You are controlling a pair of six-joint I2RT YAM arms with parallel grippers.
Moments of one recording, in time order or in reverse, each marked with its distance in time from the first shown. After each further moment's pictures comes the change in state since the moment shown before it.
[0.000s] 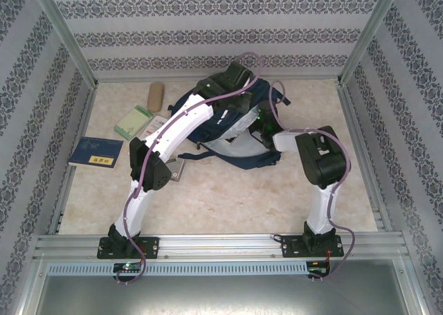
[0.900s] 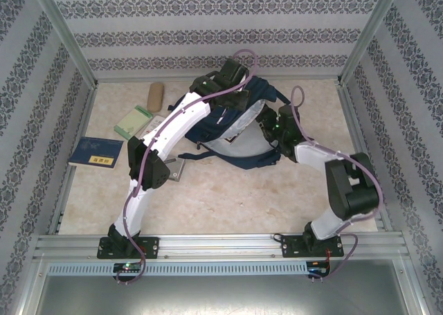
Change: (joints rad) left arm 0.032 0.000 0.000 0.000 0.060 -0.015; right arm -0.082 -0.446 -0.268 -0.283 -0.035 -0.212
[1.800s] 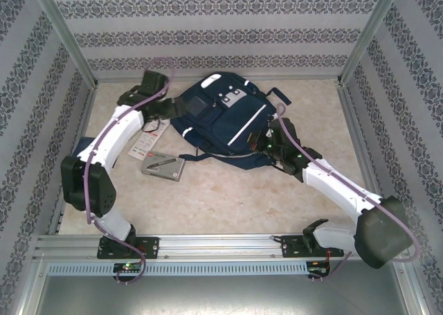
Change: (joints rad) left arm 0.441 -0.583 -0.916 0.203 -0.012 -0.108; right arm 0.242 -0.336 -0.012 -0.449 0.126 -0.391
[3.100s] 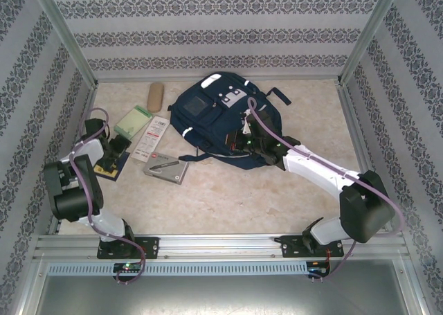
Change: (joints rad) left arm 0.562 -0.070 -0.639 0.352 0.196 -0.294; right arm 0.108 0.206 0.164 -0.016 -0.119 -0.068
